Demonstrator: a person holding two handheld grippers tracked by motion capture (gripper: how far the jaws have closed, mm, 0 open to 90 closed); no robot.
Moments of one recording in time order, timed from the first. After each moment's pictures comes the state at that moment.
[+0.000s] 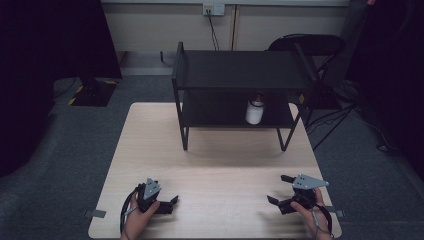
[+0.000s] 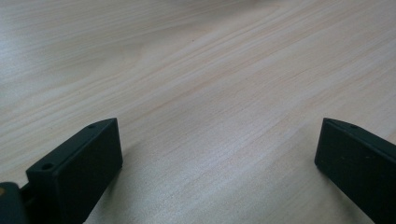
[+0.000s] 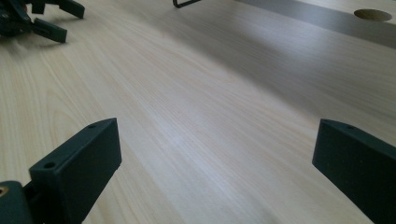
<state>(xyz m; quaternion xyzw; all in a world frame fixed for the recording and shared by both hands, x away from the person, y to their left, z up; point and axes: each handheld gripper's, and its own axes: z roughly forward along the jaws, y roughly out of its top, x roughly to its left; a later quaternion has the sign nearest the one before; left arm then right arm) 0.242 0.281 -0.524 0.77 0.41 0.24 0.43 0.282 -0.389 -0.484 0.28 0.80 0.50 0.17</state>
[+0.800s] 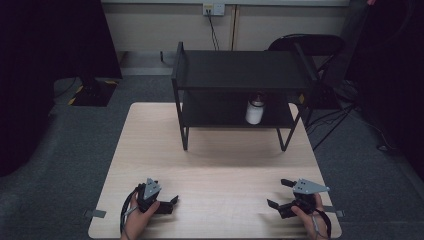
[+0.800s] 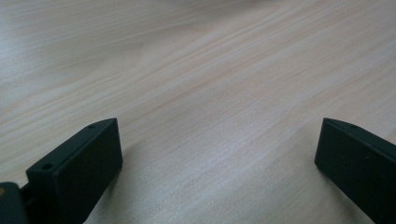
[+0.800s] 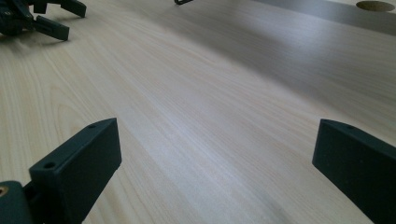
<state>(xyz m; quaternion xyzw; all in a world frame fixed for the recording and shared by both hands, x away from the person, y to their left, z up) 0.242 0.281 -0.524 0.77 0.41 0.24 0.43 0.274 -0.391 -0.493 0.28 0.80 0.50 0.17</state>
